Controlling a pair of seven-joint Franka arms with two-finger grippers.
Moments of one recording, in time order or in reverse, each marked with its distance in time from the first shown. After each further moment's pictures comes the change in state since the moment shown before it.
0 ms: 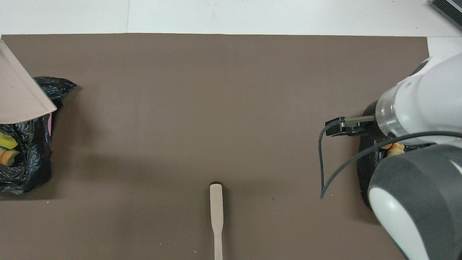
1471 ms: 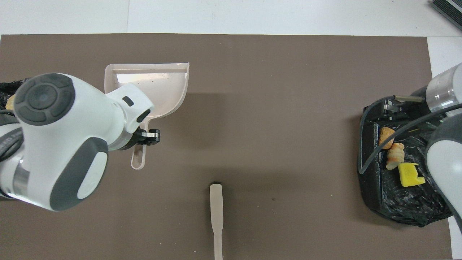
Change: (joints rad) left arm -0.525 -0.075 -0.010 -0.163 -0.638 0.049 -1.157; right arm -0.134 0.001 -0.002 -0.009 0.048 -0.029 0.000
